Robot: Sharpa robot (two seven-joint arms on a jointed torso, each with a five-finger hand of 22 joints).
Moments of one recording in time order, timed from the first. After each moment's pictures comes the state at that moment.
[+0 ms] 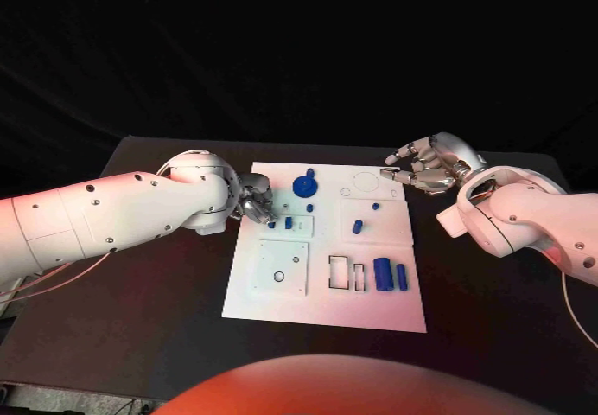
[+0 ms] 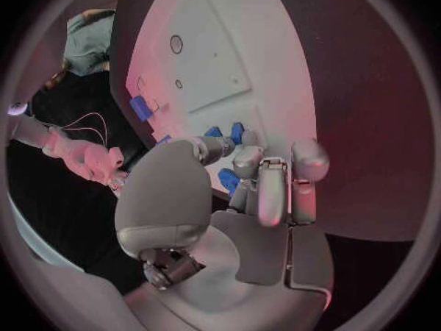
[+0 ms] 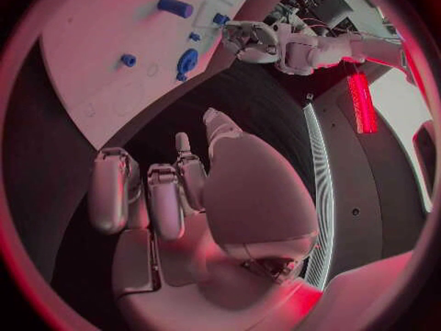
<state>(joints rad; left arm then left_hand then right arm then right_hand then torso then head) 1.20 -0.83 -0.03 1.53 -1.26 0.17 -0.48 1.19 -0.20 0.86 0.21 0.08 0.81 0.08 0.85 0.64 1.26 -0.01 1.24 0.96 1.47 -0.06 1.47 1.31 0.14 1.23 0.04 1.32 0.95 1.28 -0.88 -0.15 1.59 -0.82 -0.52 -0.05 1.40 -0.15 0.10 0.29 0.30 0.89 0.16 0.20 0.45 1.40 0.07 1.37 1.31 1.47 0.00 1.53 1.31 0.05 1.42 0.11 1.33 1.31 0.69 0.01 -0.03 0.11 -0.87</state>
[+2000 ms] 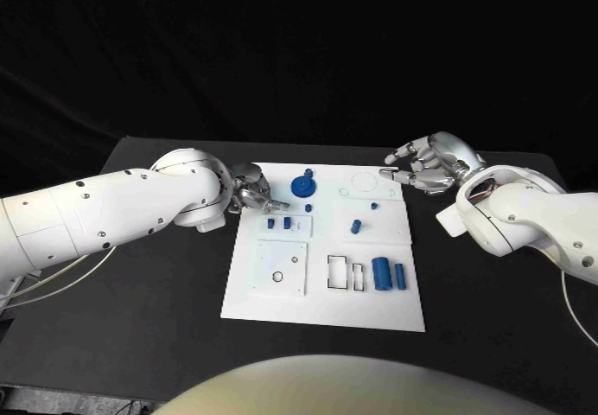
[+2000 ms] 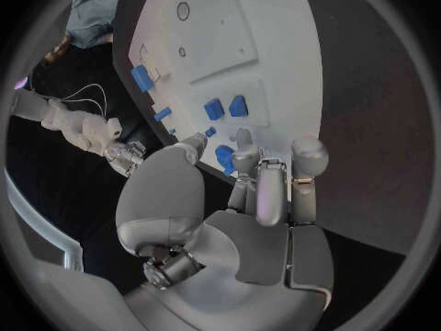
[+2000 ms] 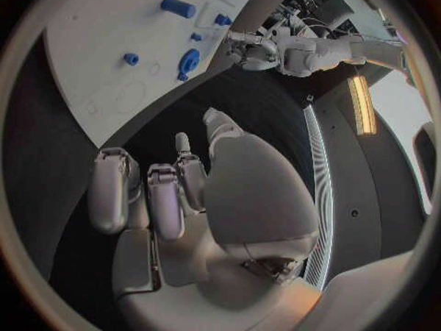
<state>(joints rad) 1.20 -0.84 -0.02 1.50 -1.16 0.04 -0.46 0.97 -0.17 0.29 0.29 0.08 0.83 0.06 0.79 0.61 1.24 -0.01 1.20 0.91 1.46 -0.07 1.47 1.31 0.14 1.23 0.04 1.29 0.90 1.28 -0.88 -0.15 1.59 -0.83 -0.52 -0.05 1.39 -0.15 0.11 0.29 0.30 0.88 0.16 0.20 0.45 1.40 0.07 1.37 1.31 1.47 0.00 1.53 1.31 0.05 1.42 0.11 1.33 1.31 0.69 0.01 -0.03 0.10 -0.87</state>
